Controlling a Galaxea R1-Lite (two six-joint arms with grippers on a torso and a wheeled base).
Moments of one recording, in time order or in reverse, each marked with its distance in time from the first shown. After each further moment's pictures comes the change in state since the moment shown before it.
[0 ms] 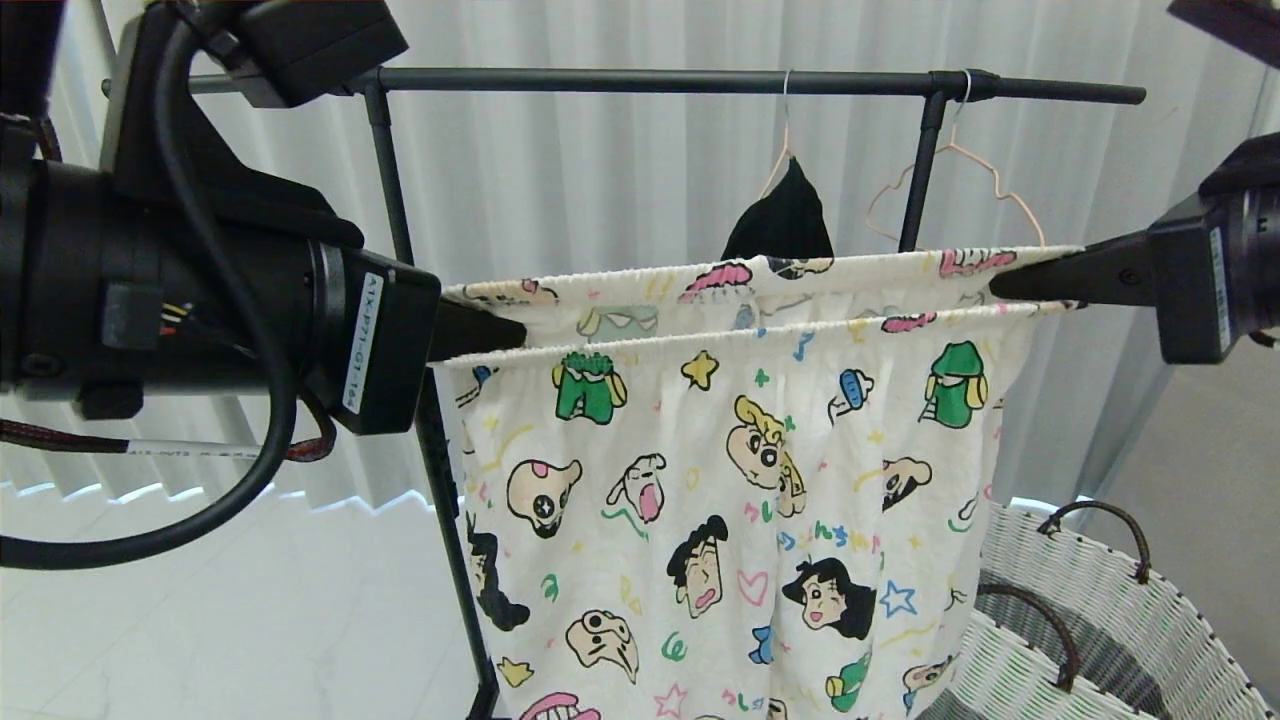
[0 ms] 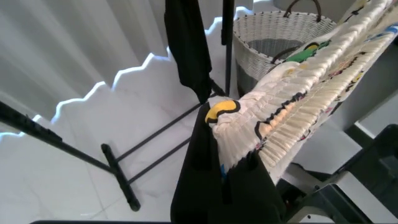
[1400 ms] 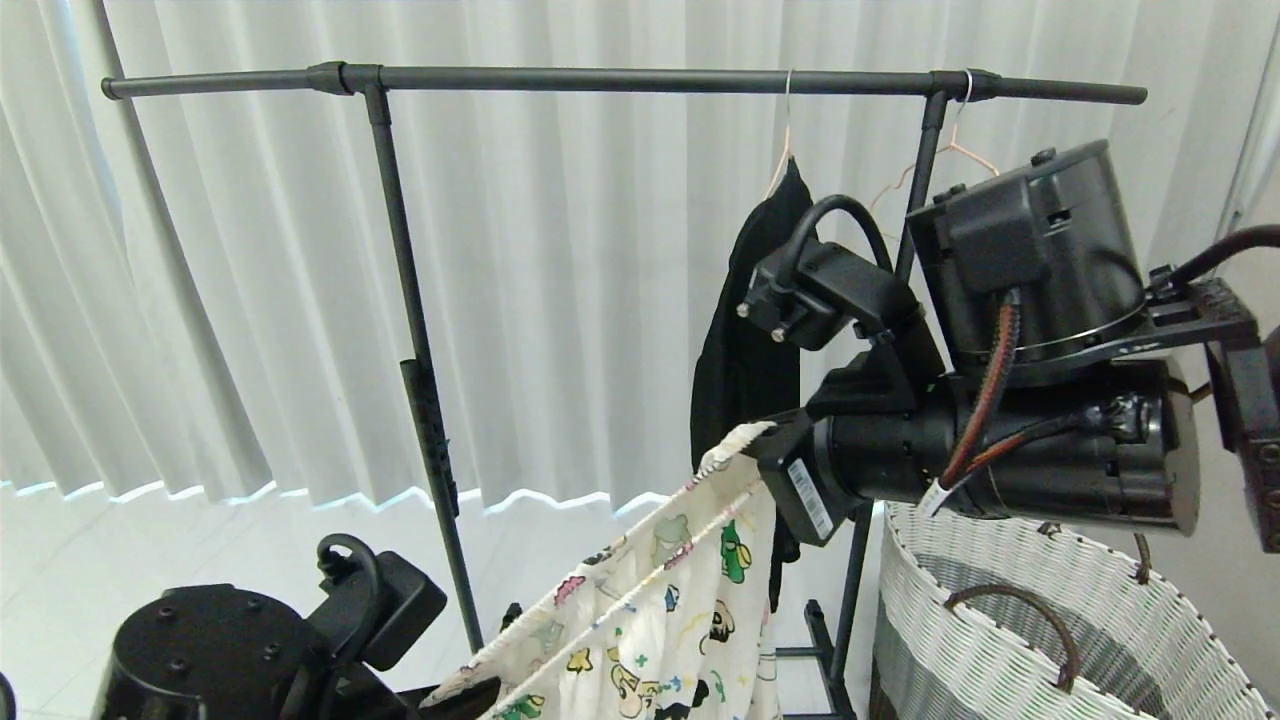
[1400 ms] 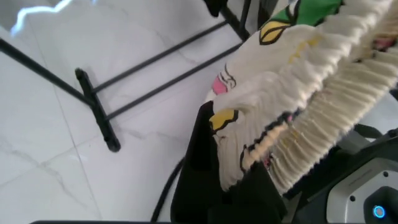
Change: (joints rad) left arm 0.001 -0.073 1.210 -0.965 0.024 -0.098; right arm 0.223 0.264 0.264 -0.442 -0.079 -0.041
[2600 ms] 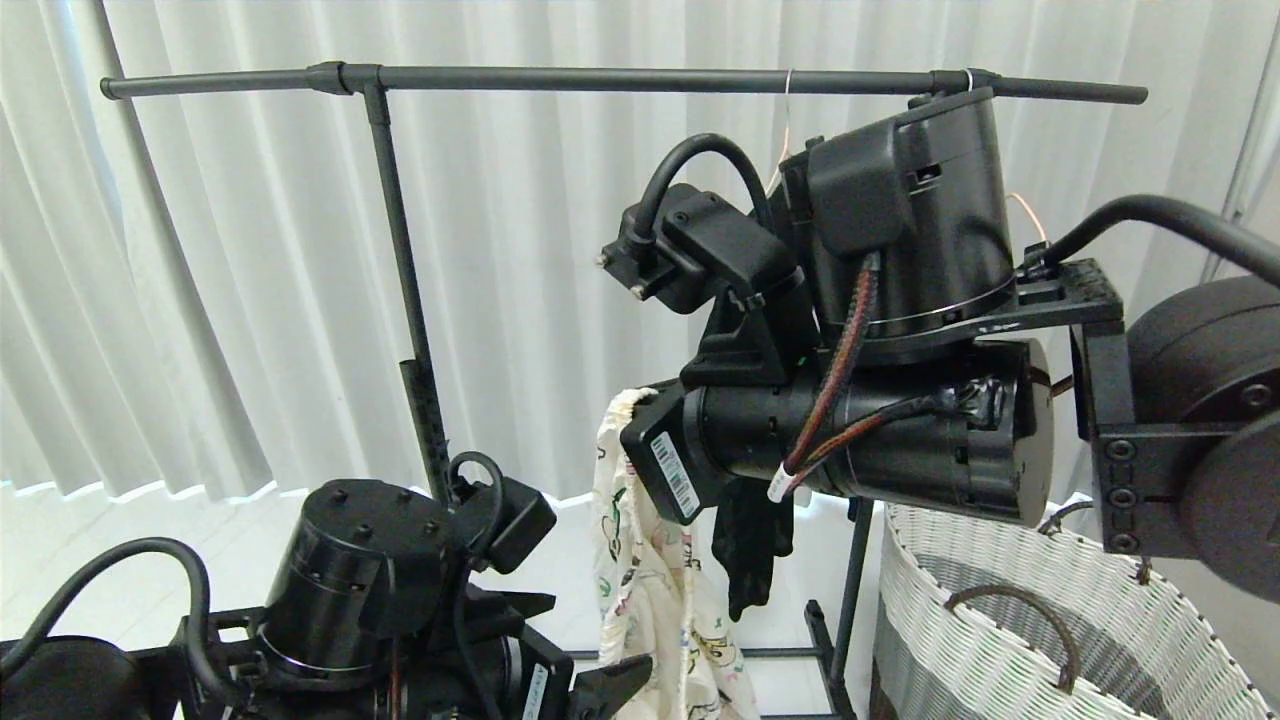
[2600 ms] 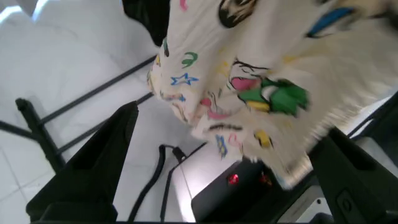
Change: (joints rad) left arm -0.008 0.212 -0.228 0.000 -0.140 -0.077; right arm 0.113 0.140 -0.178 -0.100 0.006 0.000
